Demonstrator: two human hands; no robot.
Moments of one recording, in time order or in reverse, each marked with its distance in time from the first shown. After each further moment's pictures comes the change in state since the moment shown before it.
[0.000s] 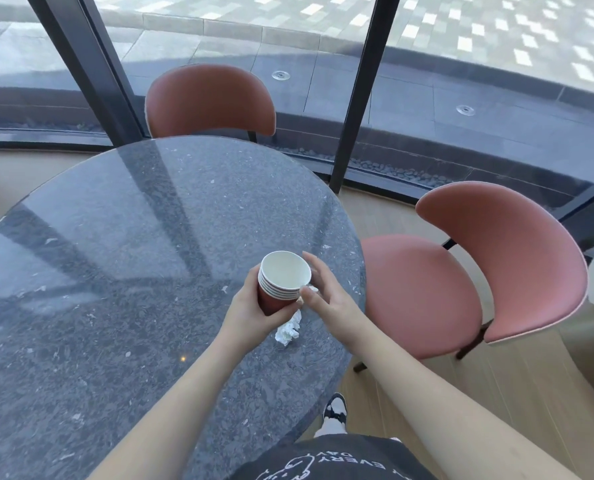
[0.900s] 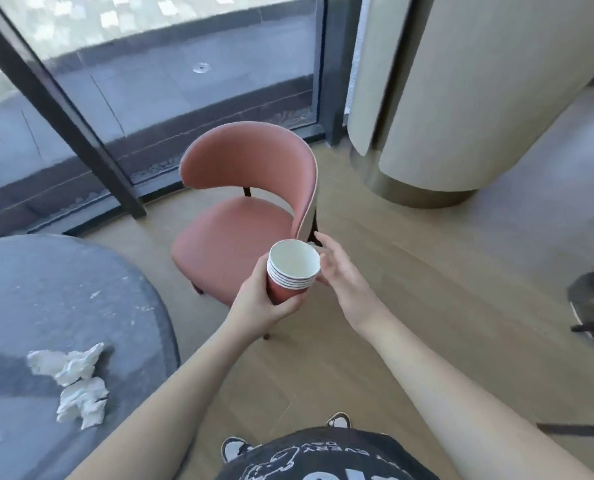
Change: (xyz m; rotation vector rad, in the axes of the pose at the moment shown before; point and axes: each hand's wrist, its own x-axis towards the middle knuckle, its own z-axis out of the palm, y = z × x) left_hand -0.089 0.135 0.341 0.124 -0.815 0.303; right_hand -0.325 0.064 -0.211 0.308 0.899 -0.014
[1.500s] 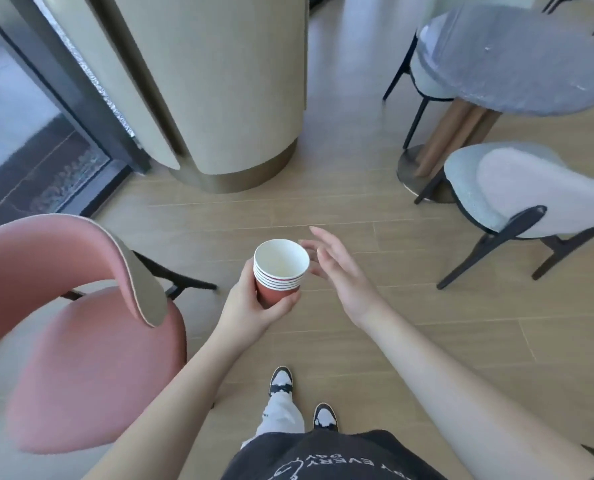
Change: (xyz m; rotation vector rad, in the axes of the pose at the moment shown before) left_hand 0.121 0.086 0.224 0.037 -0.658 0.195; right_hand -0.058 0.035 -0.220 0.186 0.759 0.012
